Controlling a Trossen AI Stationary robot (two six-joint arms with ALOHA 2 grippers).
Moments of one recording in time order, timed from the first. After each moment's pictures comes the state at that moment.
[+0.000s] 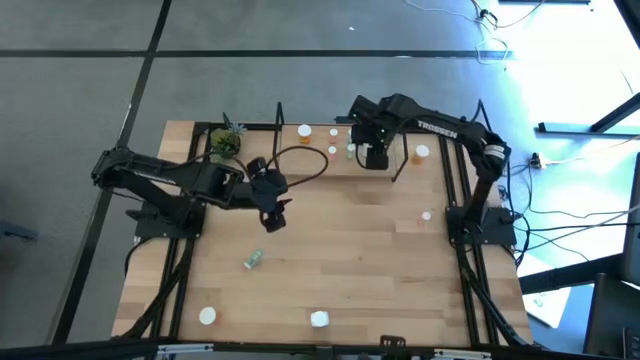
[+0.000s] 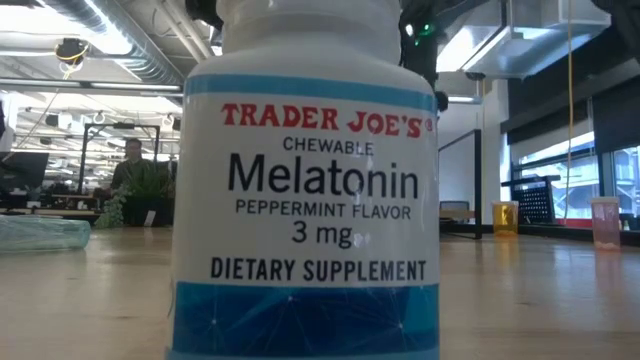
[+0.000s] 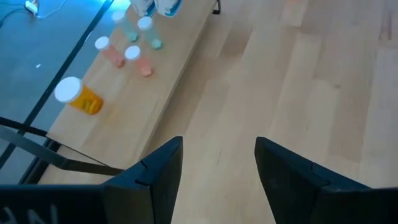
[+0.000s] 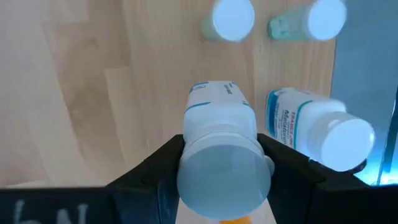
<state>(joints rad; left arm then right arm) -0.18 1.33 1.32 -0.91 -0.51 -0.38 -0.53 1.84 1.64 -1.21 0.10 -0.45</state>
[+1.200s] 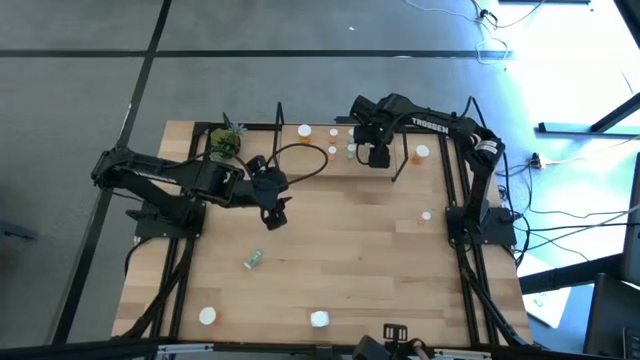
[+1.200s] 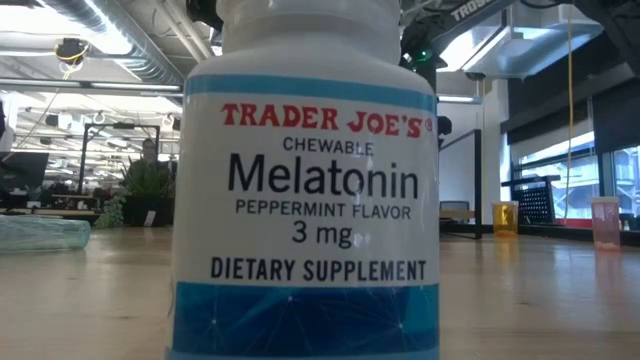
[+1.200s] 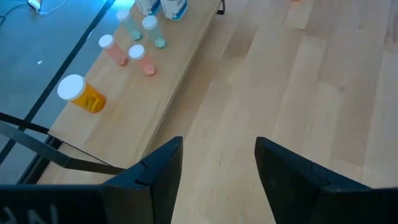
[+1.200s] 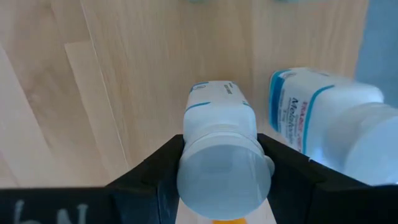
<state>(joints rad) -0.17 1.33 1.32 -0.90 -0.50 -0.39 -0.60 1.90 1.58 -1.17 0.10 -0.51</state>
